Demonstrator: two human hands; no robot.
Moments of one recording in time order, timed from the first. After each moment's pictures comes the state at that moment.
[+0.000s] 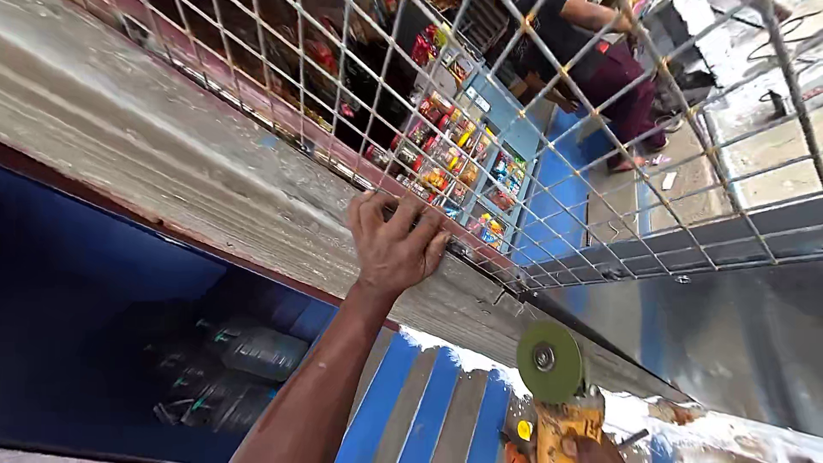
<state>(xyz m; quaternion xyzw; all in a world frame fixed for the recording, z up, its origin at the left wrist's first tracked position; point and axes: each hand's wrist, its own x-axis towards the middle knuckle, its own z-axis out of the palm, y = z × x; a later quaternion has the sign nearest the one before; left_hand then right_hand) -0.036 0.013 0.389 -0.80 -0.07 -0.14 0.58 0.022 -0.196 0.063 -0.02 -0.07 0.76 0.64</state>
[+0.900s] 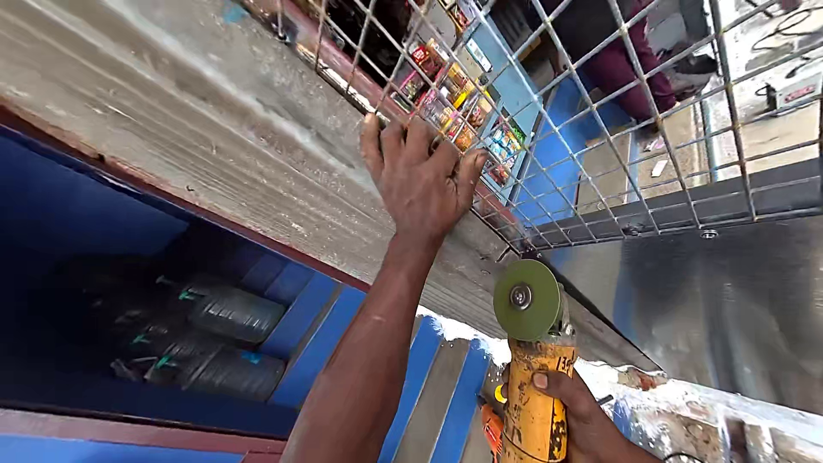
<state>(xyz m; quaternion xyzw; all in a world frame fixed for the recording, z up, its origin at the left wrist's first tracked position) -0.007 0.011 0.350 -0.77 -0.18 -0.27 0.54 0.014 -0.177 0.097 0.01 -0.06 0.78 0.62</state>
